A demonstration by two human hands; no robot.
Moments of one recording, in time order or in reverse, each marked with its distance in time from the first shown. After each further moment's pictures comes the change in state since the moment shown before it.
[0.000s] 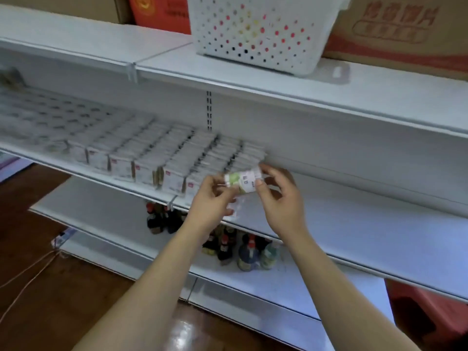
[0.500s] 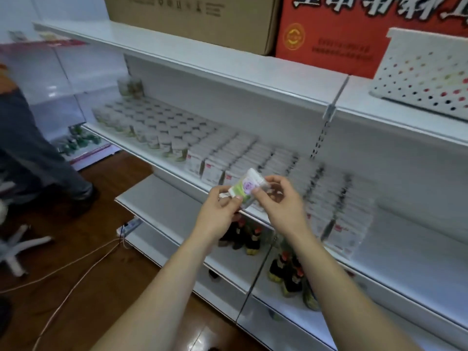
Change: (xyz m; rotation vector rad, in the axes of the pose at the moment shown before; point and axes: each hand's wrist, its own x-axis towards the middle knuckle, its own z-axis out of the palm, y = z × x) left_hand 0.018 -0.006 -0.262 -0.105 0.190 0.004; right_hand 0.017 -0.087 0.261 0.081 -0.254 0.203
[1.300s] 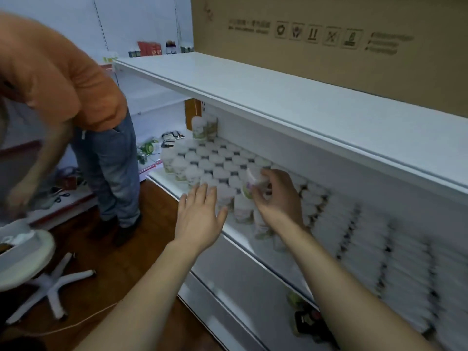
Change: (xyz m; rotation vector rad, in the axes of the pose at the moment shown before) left_hand 0.289 0.064 -0.330 1.427 0.256 0.291; right_hand 0.284 -0.035 0.354 -0.434 0.007 -0.327
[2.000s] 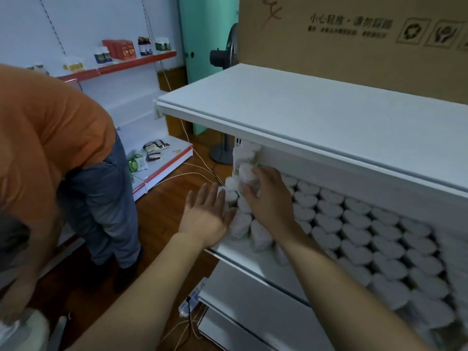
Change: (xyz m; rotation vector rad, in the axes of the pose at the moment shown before) left_hand 0.226 -0.213 0.004 0.090 -0.263 0.283; right_hand 0.161 -0.085 0.227 -0.225 0.073 0.027
